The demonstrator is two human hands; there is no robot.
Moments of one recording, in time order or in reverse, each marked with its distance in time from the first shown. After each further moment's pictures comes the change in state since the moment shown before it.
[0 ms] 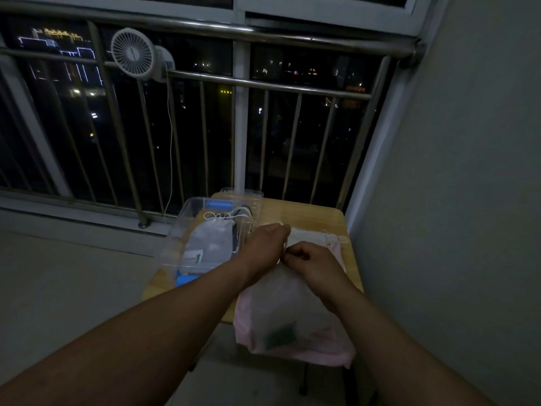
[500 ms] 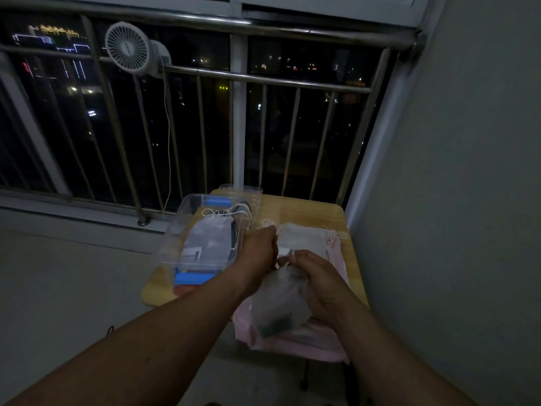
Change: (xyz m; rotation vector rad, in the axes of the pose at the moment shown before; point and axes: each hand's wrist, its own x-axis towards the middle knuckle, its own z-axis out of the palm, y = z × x) left_hand -0.021 0.014 0.006 -1.243 0.058 -0.593; right_hand -0.004 0.032 0.010 0.518 -0.053 0.162
